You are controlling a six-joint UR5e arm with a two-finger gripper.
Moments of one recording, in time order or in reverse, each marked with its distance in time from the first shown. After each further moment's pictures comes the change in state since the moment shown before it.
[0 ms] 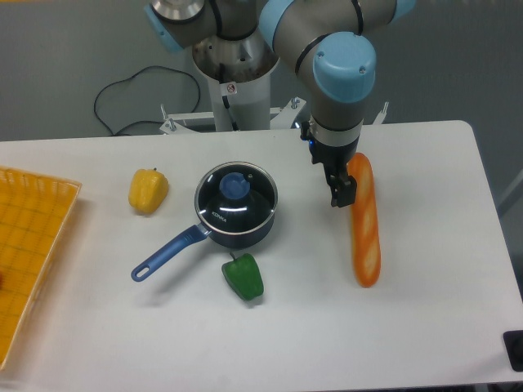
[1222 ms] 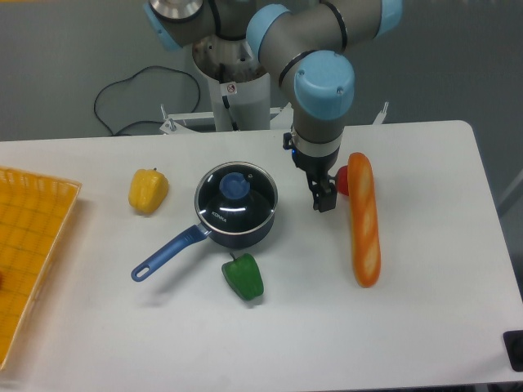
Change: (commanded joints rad) arm -0.032 -0.044 -0.049 0.011 0.003 -0.106
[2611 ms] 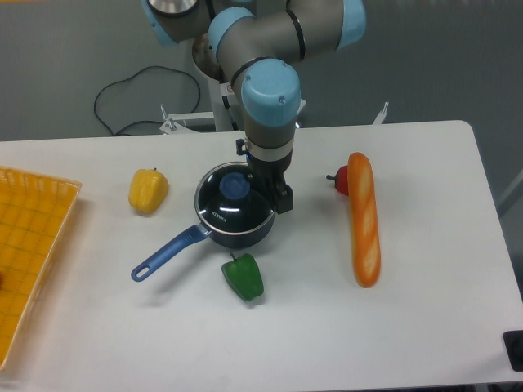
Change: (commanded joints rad) arm -0.098 0.120 -0.101 0.009 -0.048 -0.114
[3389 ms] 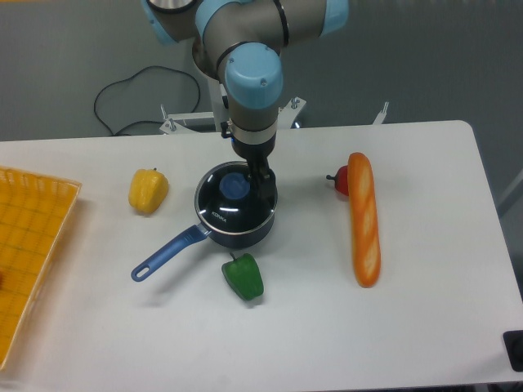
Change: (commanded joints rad) arm -0.040 0.038 -0.135 0.112 -0.002 -0.002
